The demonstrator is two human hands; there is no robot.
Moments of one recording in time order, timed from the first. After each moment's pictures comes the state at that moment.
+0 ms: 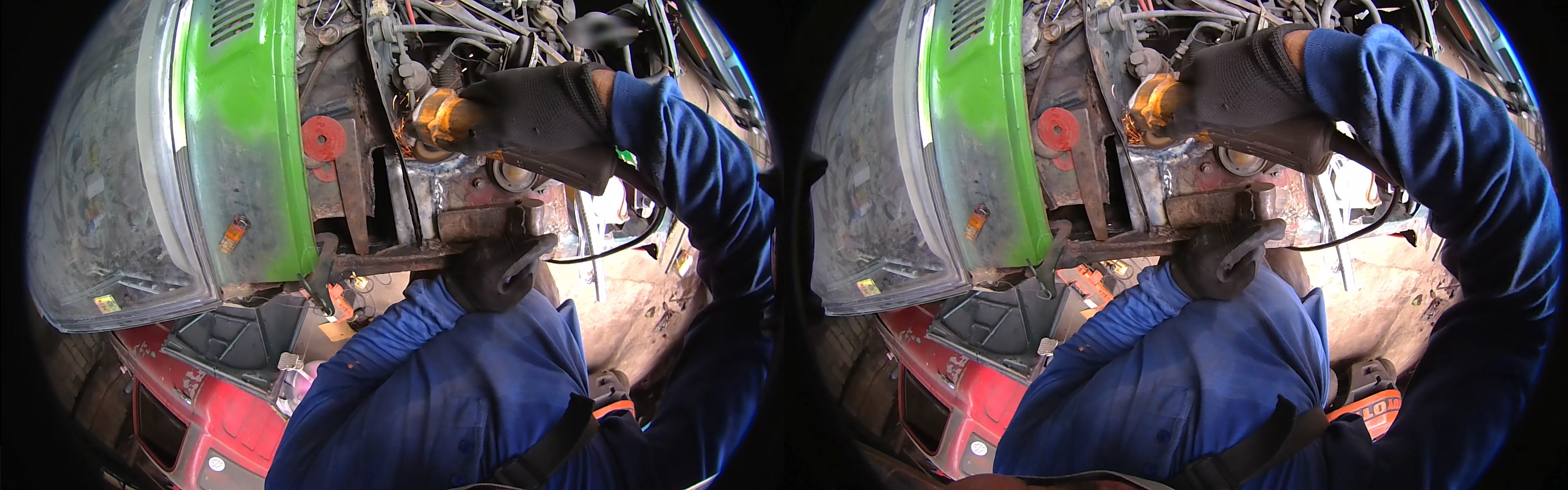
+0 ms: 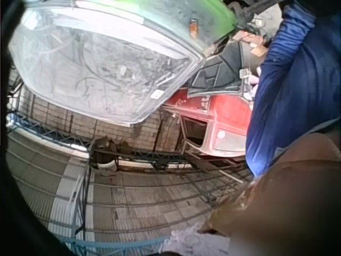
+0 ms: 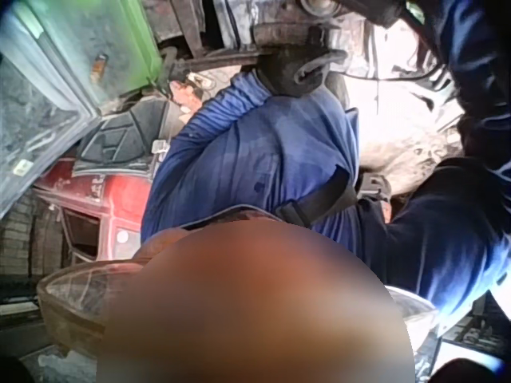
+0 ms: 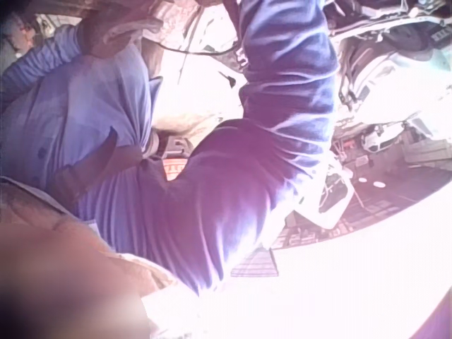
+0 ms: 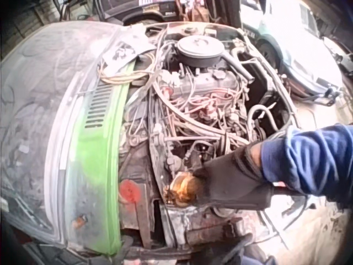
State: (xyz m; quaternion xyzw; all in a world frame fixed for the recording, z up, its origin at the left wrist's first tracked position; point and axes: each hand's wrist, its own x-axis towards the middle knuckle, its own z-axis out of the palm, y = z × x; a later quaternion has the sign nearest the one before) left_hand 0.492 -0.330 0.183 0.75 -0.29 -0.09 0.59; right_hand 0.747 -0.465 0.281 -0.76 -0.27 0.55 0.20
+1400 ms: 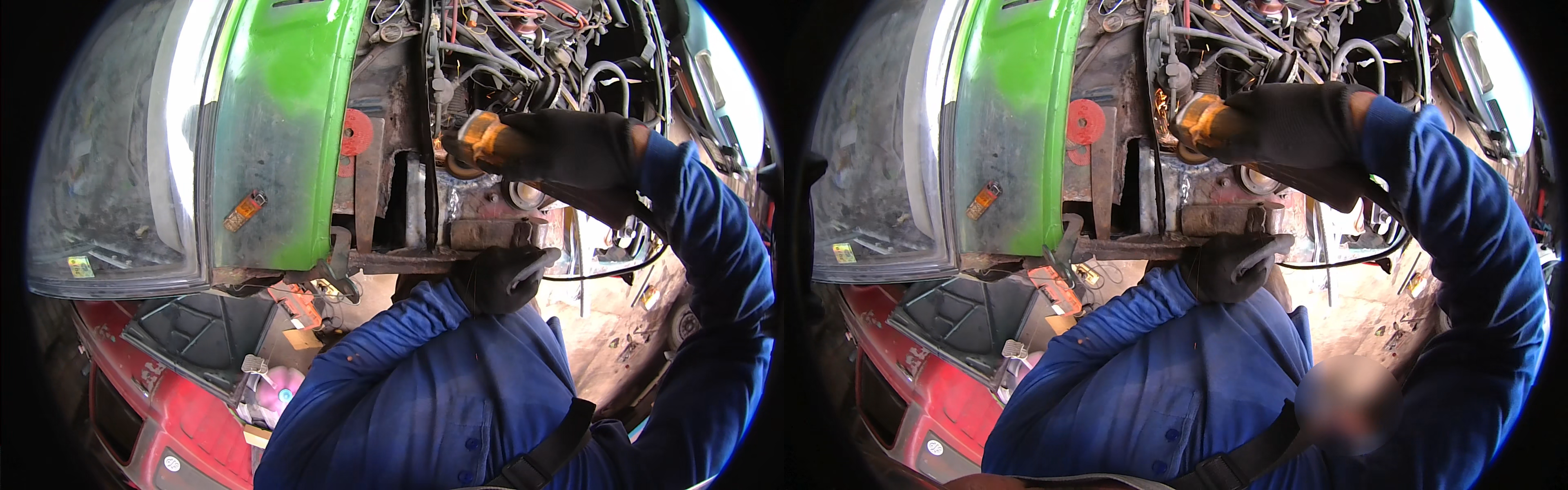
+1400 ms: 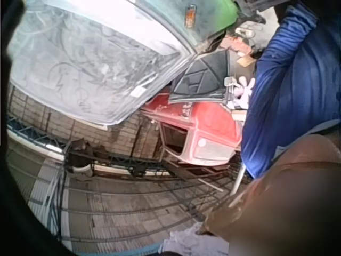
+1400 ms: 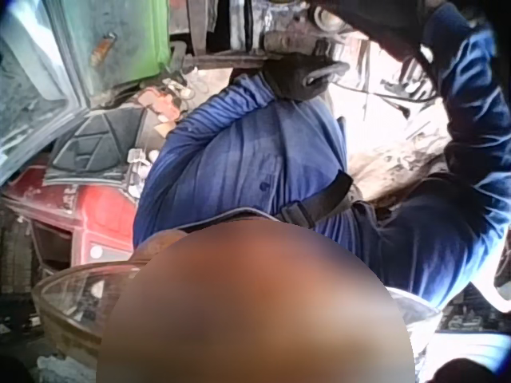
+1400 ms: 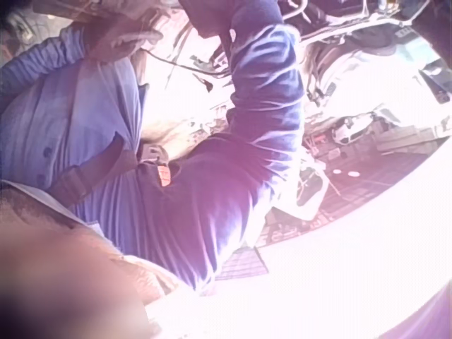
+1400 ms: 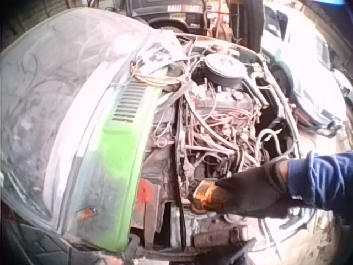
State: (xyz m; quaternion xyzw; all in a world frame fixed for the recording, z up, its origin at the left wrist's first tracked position) left_hand 0.496 -0.330 0.183 0.69 -0.24 -0.10 0.68; right_hand 0.731 -0.467 0.289 -0.80 -0.29 0.50 0.20
